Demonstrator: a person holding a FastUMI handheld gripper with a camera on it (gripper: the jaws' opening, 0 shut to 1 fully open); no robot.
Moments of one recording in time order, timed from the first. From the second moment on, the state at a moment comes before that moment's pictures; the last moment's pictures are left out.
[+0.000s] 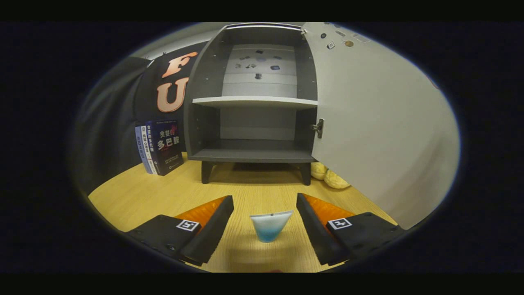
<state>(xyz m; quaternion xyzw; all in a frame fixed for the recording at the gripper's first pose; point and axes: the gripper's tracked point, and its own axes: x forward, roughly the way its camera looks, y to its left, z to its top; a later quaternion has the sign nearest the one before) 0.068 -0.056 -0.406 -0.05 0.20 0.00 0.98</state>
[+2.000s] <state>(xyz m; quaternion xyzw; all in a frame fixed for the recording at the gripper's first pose) 0.226 0.018 -0.088 -0.01 0.12 0.09 0.99</state>
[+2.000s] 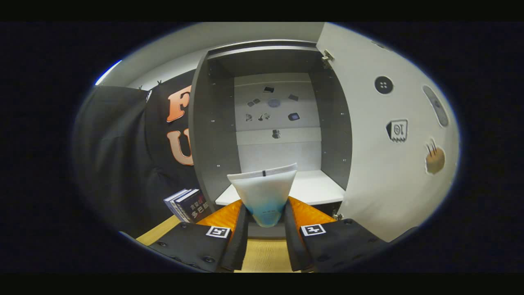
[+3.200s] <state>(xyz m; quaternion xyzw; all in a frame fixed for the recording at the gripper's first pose) 0.417 0.010 -0.199 -0.04 0.32 0.06 0.94</state>
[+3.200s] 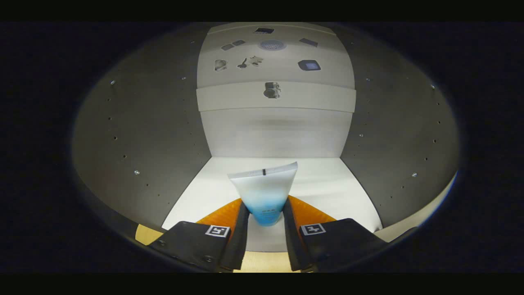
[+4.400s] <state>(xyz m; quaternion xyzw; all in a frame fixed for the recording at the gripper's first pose) 0.313 0.047 -0.081 -0.05 0.18 0.12 0.98</state>
